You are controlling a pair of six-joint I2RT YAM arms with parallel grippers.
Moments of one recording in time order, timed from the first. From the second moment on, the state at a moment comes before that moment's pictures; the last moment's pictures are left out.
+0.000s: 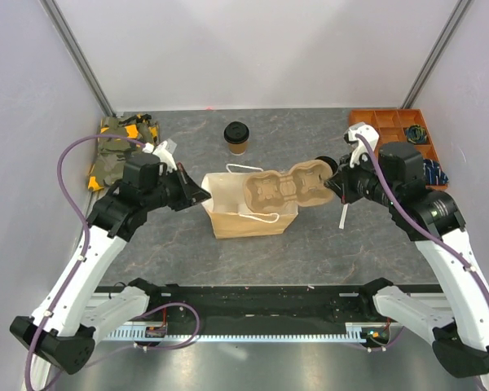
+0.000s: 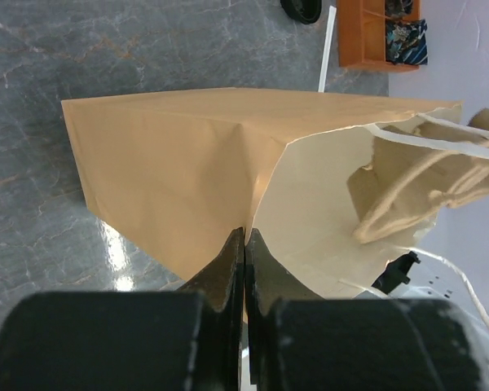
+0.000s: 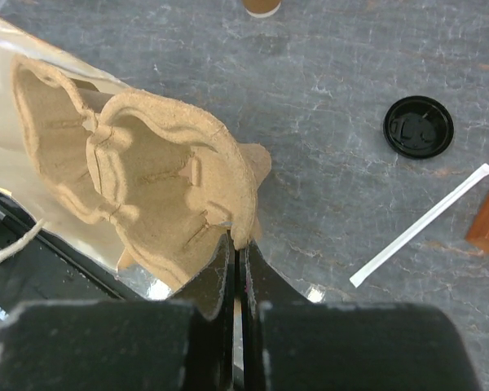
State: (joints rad) left arm -0.39 0.94 1.09 -0.73 0.29 -0.71; right arm 0.40 0.94 1.32 -0.87 -0.20 0.07
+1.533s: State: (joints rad) left arm -0.68 1.33 1.41 -0.73 -0.03 -0.71; right arm 0.51 1.41 1.79 -1.15 0.08 0.05
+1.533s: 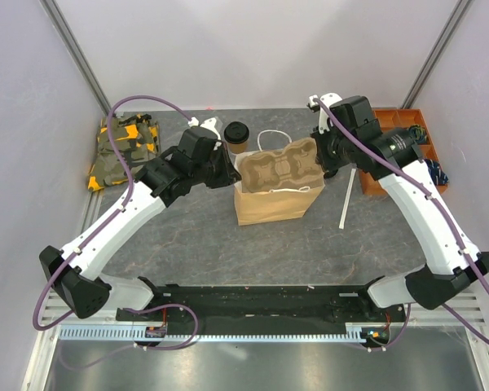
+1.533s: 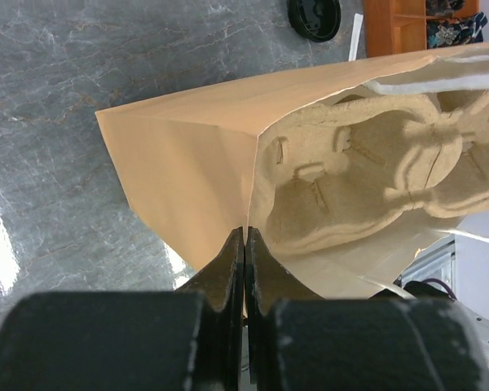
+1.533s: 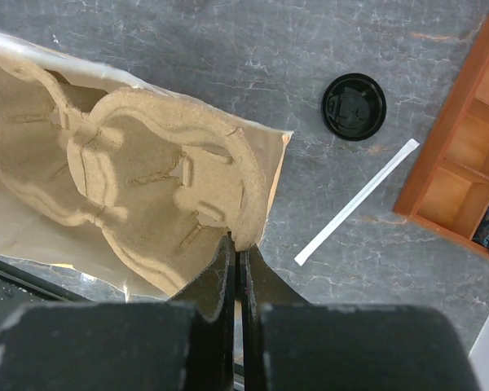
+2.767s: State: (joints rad) left arm -0.68 1.37 1.40 -0.70 -0.02 -0.80; right arm 0.62 1.50 1.69 -1.06 0.21 0.11
